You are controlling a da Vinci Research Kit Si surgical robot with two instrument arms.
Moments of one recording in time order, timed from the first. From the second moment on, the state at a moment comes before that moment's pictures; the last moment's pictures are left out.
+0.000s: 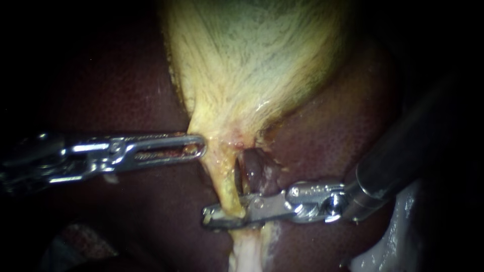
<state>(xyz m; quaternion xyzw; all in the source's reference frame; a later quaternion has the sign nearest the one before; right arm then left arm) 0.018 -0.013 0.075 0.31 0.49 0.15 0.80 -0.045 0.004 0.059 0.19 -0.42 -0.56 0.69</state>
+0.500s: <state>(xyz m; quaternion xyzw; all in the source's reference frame) 0.017 -0.012 0.075 0.28 0.52 0.10 0.80 -0.045 0.004 0.059 0.19 -0.42 -0.56 0.69</state>
